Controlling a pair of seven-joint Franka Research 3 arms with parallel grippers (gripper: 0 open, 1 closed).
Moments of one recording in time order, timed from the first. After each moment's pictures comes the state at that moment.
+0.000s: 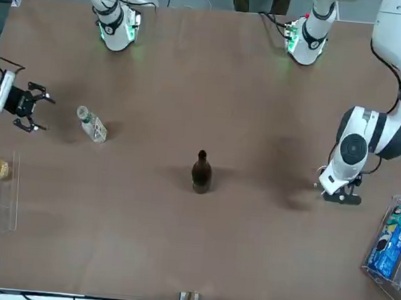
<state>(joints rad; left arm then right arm) 0.02 0.40 -0.05 -2.02 0.60 2.31 -0.32 -0.09 0.40 -0.60 -2.06 0.96 1.55 -2.48</state>
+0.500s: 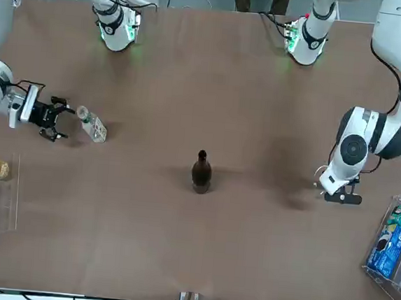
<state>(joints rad) 0.03 0.40 -0.05 -2.02 0.62 2.30 -0.33 -0.09 0.63 -0.56 -2.05 1.12 1.45 -2.73</state>
